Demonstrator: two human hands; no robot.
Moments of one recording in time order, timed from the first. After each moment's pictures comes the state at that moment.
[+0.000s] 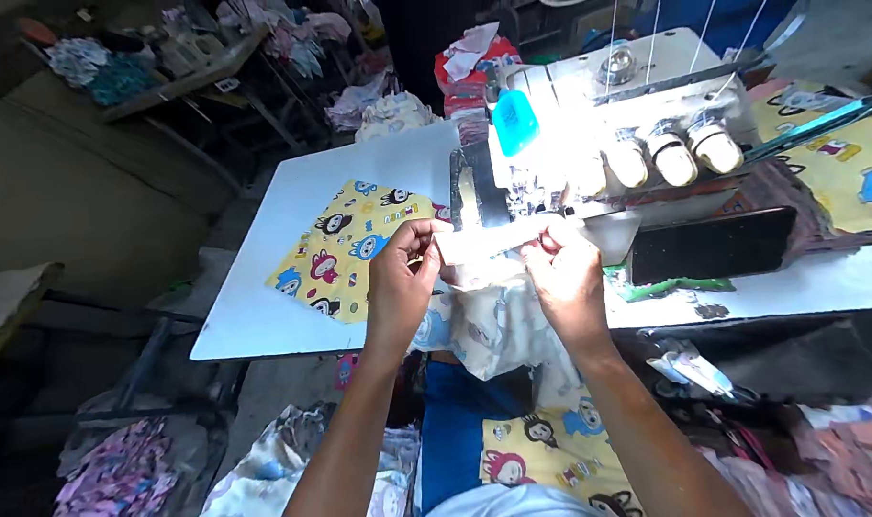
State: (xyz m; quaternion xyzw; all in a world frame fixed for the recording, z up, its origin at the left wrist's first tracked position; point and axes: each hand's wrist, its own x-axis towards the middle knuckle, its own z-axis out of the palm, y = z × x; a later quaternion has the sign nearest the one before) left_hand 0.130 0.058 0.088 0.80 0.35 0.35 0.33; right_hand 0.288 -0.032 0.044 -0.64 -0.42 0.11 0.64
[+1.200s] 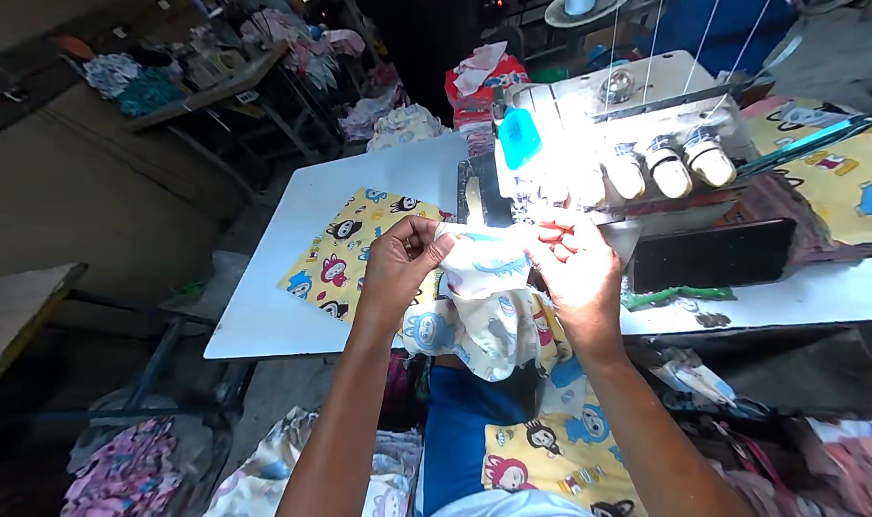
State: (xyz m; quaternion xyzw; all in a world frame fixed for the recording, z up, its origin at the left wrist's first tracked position) left_hand 0.128 0.072 0.104 0.75 0.35 0.35 0.44; right_hand 0.295 -0.033 0.048 -0.56 -0.40 0.13 0.72
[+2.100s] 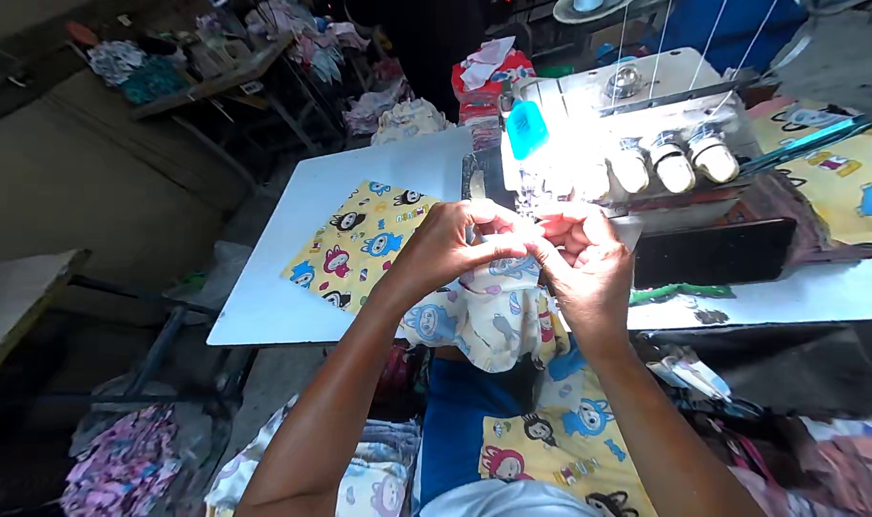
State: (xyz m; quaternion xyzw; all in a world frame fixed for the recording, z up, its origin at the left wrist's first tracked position) left_hand 0.167 0.095 0.120 0.93 0.10 0.21 0.28; right_hand 0.296 -0.041 0.057 -0.55 -0.45 0.10 0.70
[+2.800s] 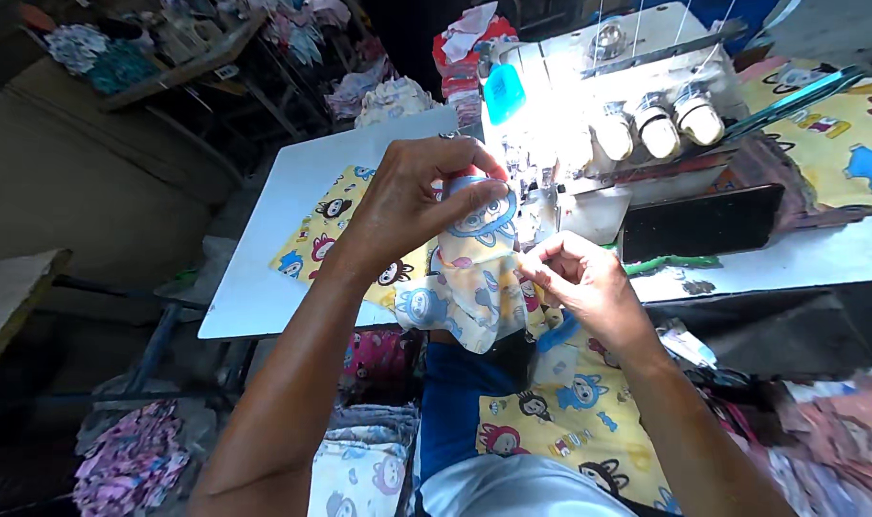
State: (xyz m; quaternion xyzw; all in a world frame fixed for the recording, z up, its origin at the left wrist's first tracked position) left_hand 0.165 0.096 0.154 0.95 0.00 0.26 0.18; right_hand 0.316 -0.078 0.030 -0.59 -0.49 0.25 0.59
